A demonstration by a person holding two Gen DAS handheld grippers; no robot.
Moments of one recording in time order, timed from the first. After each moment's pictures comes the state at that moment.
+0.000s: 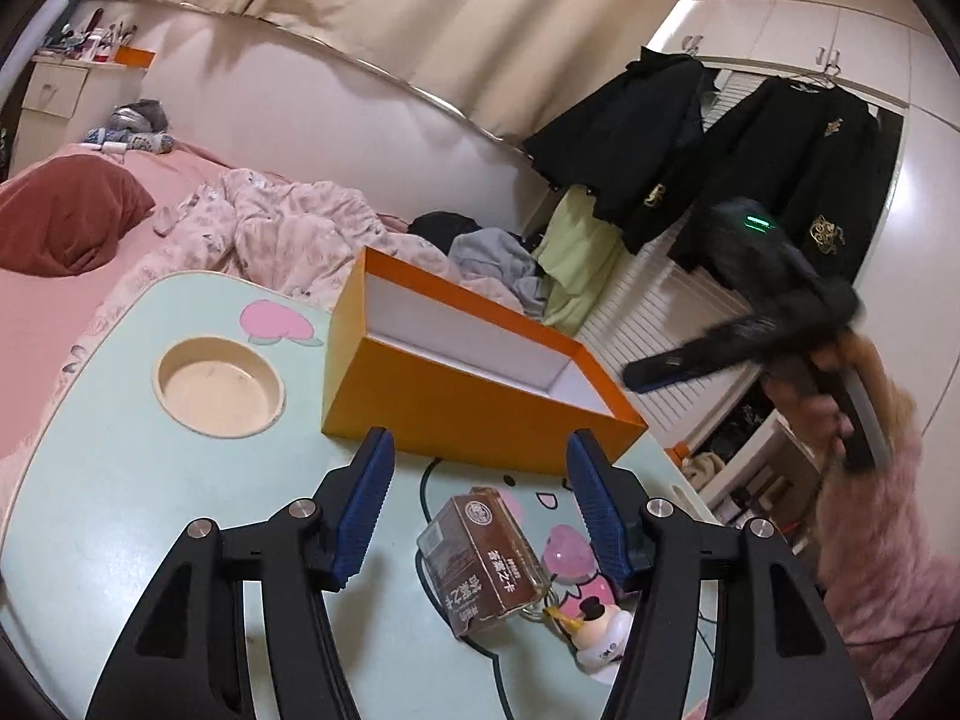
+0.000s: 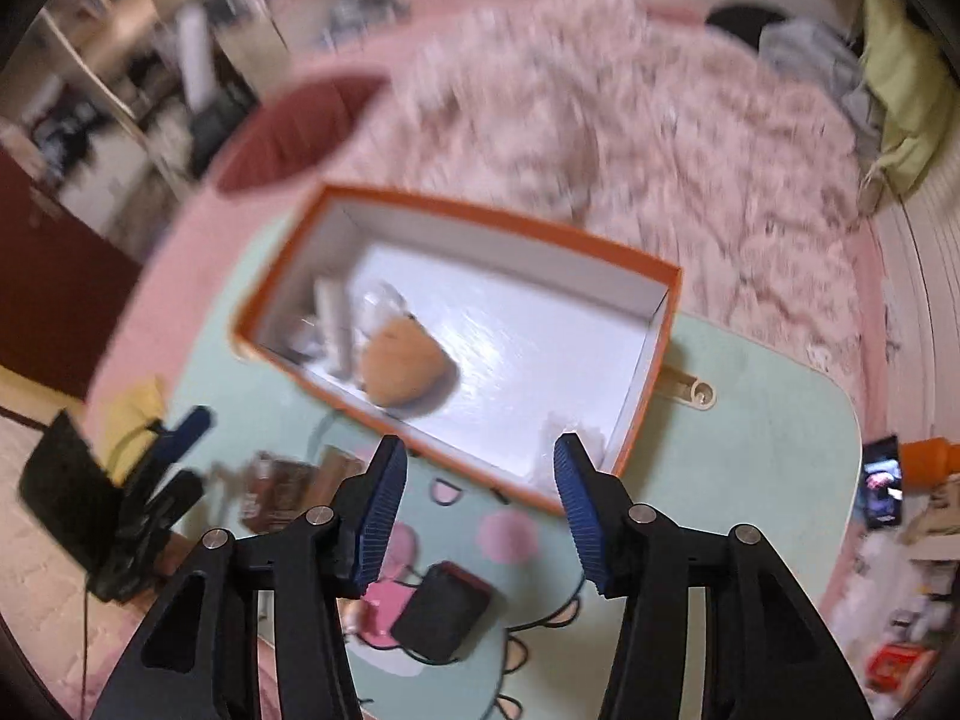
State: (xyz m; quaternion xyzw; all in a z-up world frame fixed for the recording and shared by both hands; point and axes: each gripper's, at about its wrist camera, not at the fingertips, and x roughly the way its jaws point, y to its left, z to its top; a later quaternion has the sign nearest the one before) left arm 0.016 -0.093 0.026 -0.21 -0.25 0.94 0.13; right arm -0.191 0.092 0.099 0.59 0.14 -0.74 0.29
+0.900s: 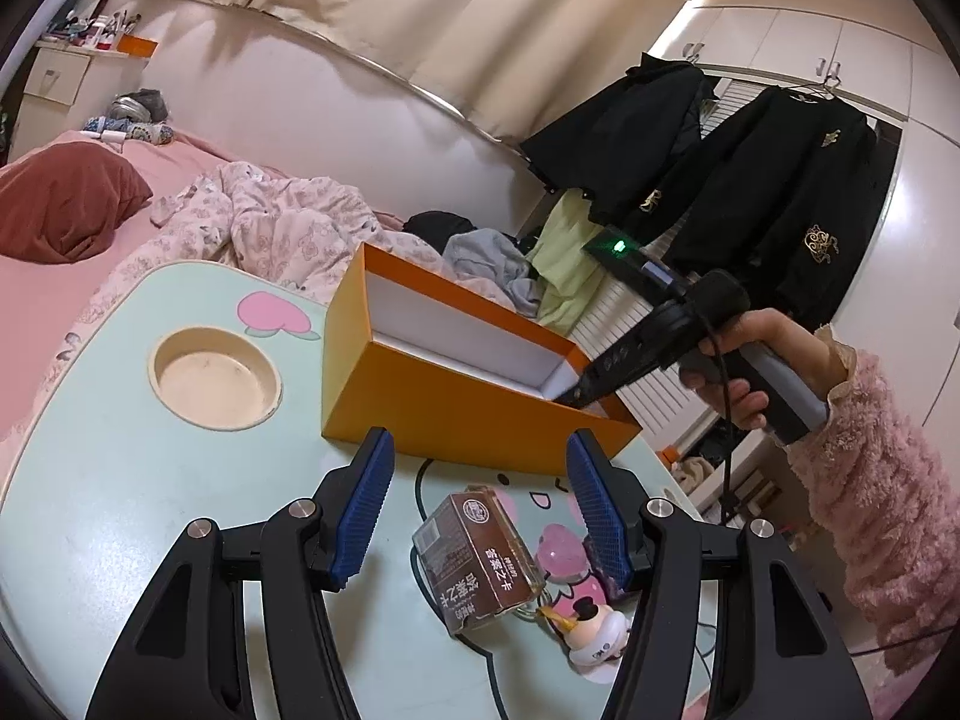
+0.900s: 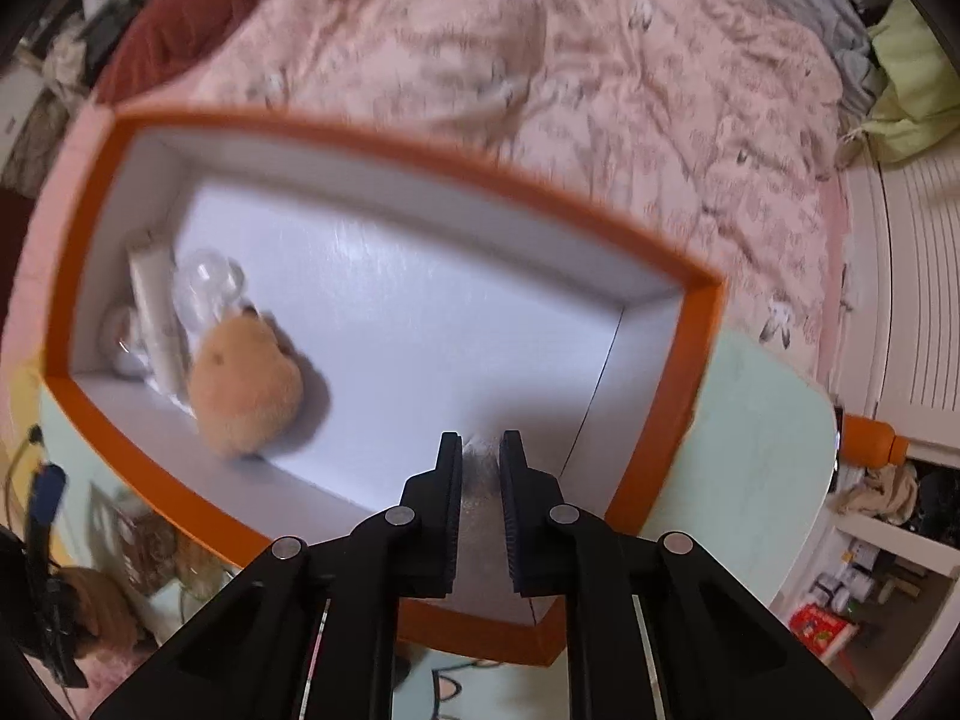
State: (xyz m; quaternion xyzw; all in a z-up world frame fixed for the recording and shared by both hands) left arm 0.021 -0.100 0.025 -0.21 -0.27 0.93 0.13; right arm -0.245 0.071 0.049 0.65 0.21 -0.70 0.20
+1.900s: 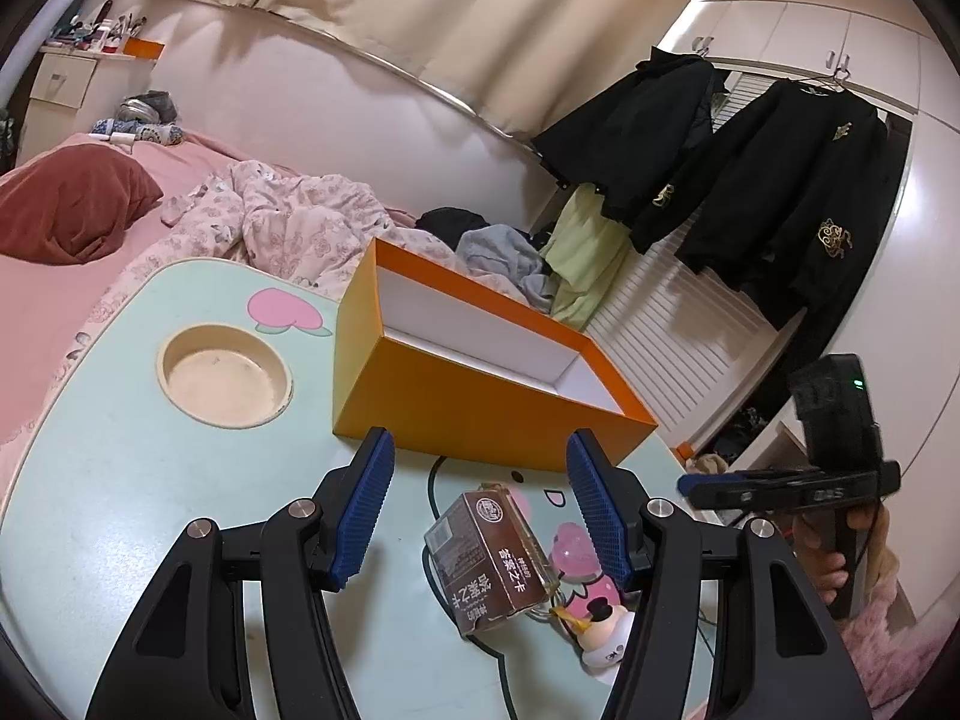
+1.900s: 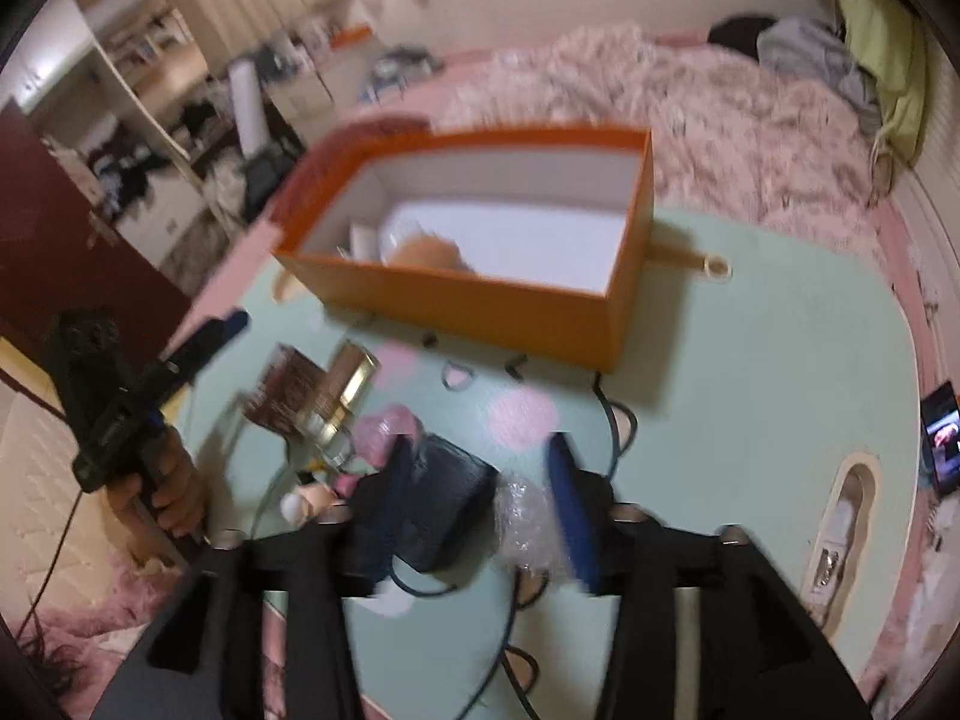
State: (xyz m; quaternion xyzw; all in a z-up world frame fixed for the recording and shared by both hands) left arm 0.017 -0.100 0.022 -0.22 -0.26 0.93 0.12; right arm -0.095 0.185 0.067 0.47 0.03 -0.80 0.37
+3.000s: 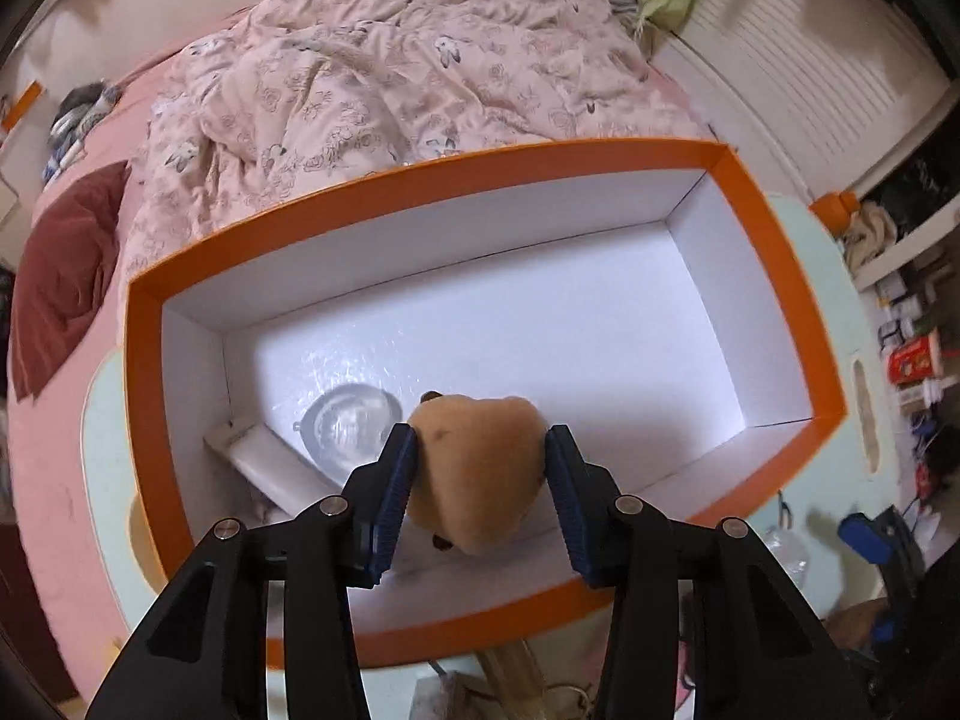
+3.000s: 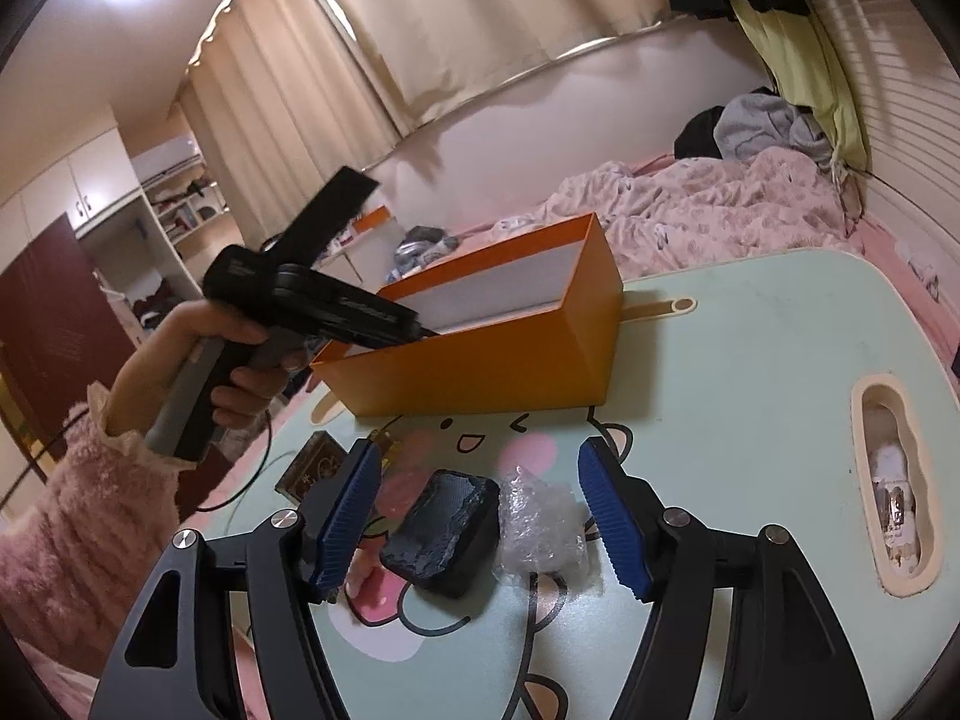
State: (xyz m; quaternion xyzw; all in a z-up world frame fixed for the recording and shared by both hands) left arm -0.195 -0.003 0.035 -0.59 0.00 0.80 0.05; right arm -0.054 0.236 0.031 0.31 -0.12 -0.87 0.38
